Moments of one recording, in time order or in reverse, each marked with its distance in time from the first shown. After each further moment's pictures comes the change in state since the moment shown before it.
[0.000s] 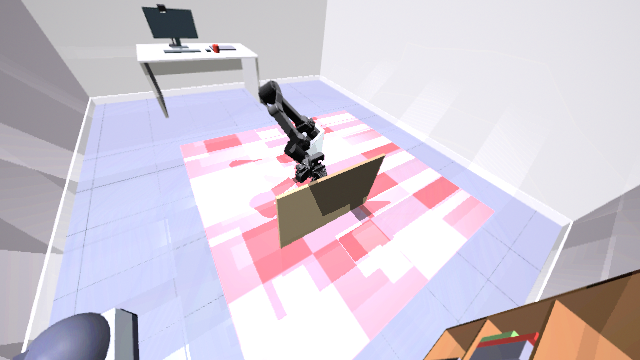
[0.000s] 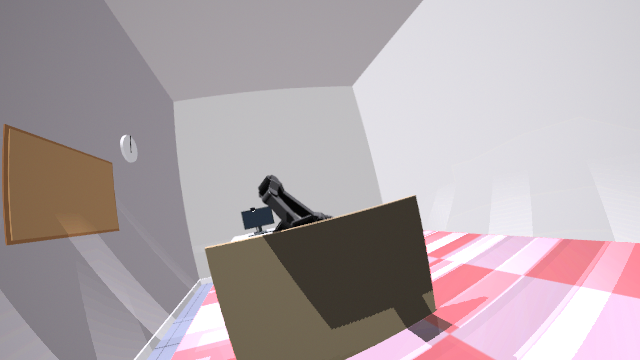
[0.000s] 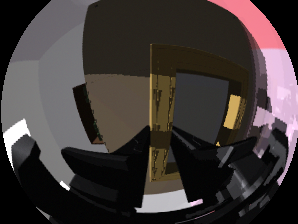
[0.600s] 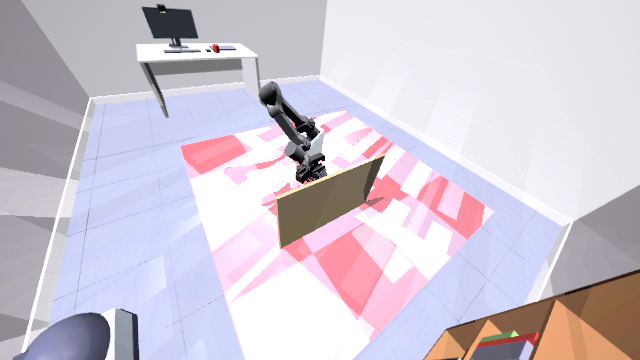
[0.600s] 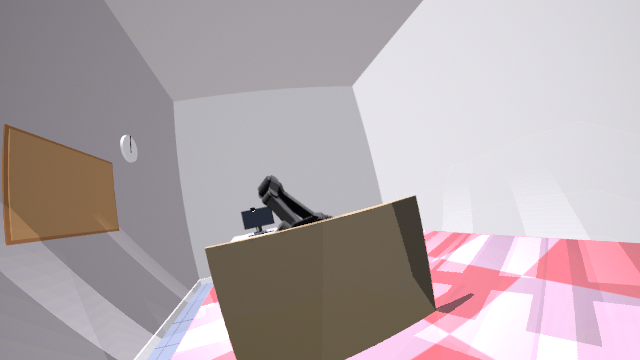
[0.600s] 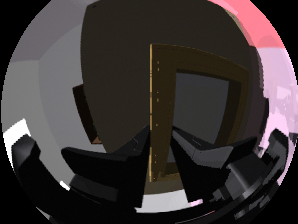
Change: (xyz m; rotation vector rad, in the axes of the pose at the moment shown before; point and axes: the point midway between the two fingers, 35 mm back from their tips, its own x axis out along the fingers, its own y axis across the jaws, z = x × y) arm 0.001 -0.004 -0.001 0.000 0.000 0.001
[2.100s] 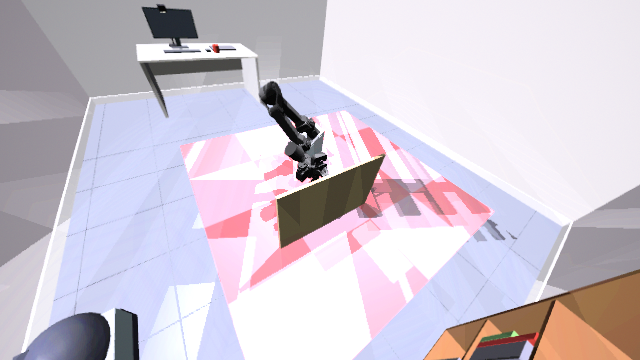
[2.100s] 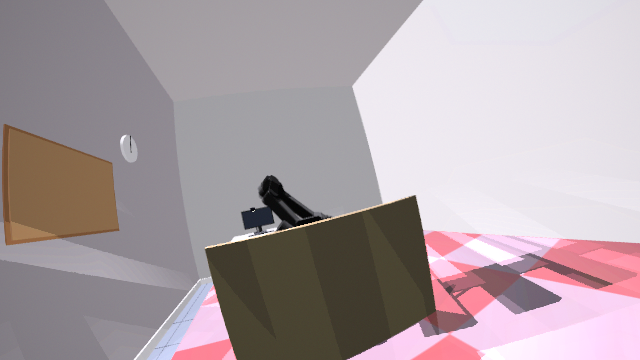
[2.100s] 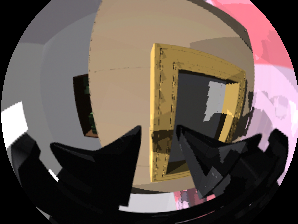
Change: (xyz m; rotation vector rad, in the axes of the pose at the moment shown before) arm 0.000 0.000 -0.001 -0.137 0.003 0.002
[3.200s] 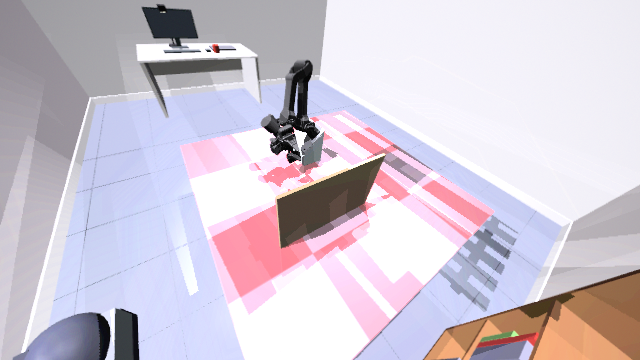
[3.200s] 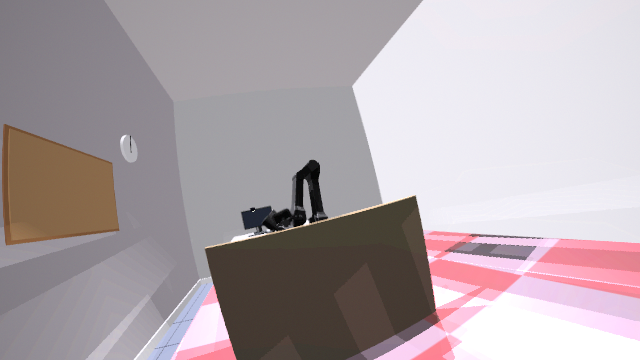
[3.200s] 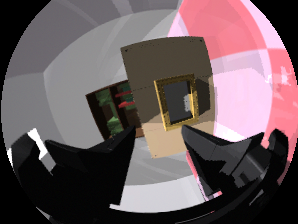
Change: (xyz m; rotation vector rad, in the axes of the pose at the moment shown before) arm -0.183 0.026 0.023 0.243 0.000 -0.001
